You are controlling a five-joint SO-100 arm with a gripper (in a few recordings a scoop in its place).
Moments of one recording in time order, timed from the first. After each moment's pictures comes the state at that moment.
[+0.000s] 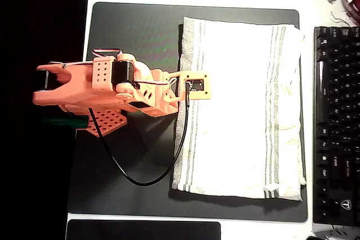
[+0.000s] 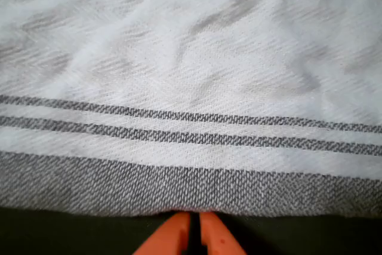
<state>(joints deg) -1.1 191.2 179.6 78.8 -88.9</state>
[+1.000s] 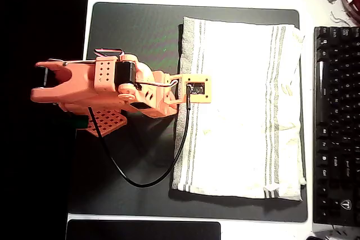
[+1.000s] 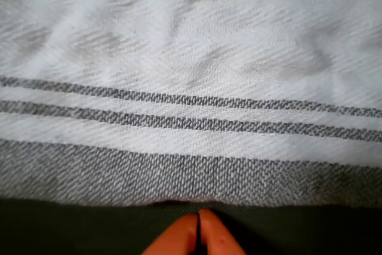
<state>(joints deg) -1.2 182.4 176.4 75.7 -89.4</state>
